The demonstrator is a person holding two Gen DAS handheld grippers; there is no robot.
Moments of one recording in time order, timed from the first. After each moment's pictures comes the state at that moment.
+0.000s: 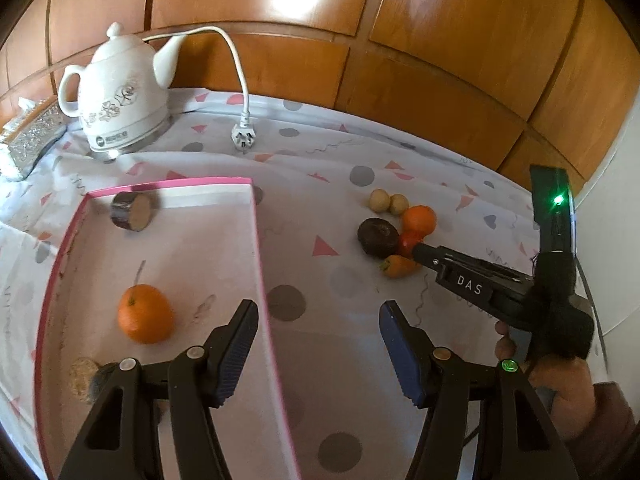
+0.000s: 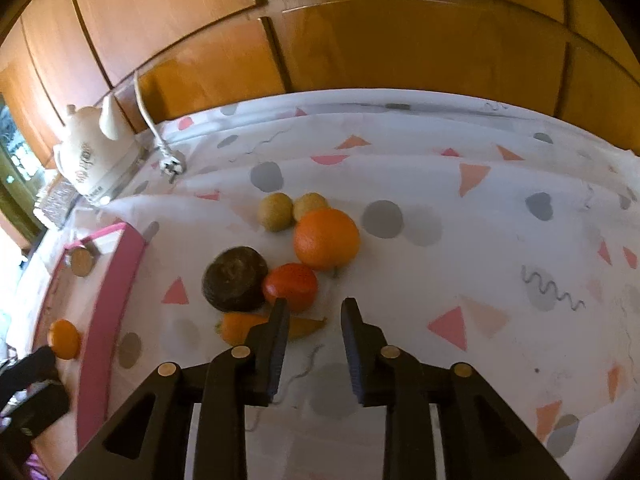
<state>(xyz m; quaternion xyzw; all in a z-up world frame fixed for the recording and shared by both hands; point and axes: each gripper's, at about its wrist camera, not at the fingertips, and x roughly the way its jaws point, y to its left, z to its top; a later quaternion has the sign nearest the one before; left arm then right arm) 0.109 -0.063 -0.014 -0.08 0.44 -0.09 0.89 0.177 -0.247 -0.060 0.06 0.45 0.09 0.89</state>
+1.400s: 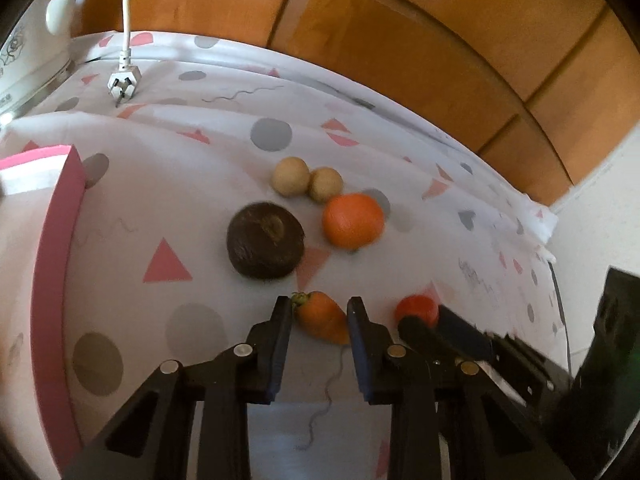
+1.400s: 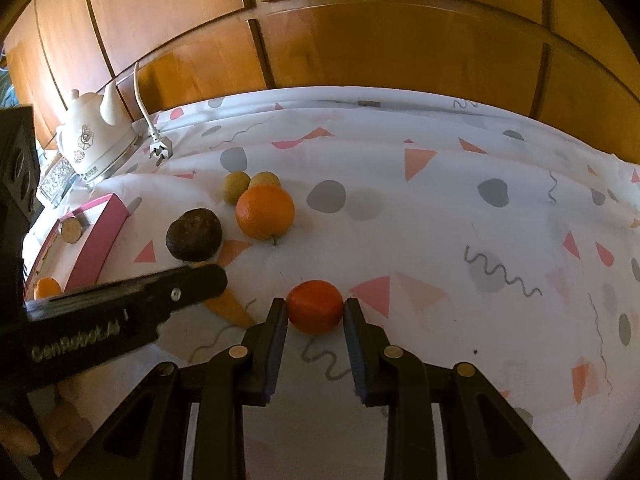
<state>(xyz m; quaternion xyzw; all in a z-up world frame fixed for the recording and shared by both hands) 0.184 -0.143 -0.068 -0.14 0.50 -0.16 0.84 0.147 -0.287 -0.064 0.03 0.44 0.08 0.89</state>
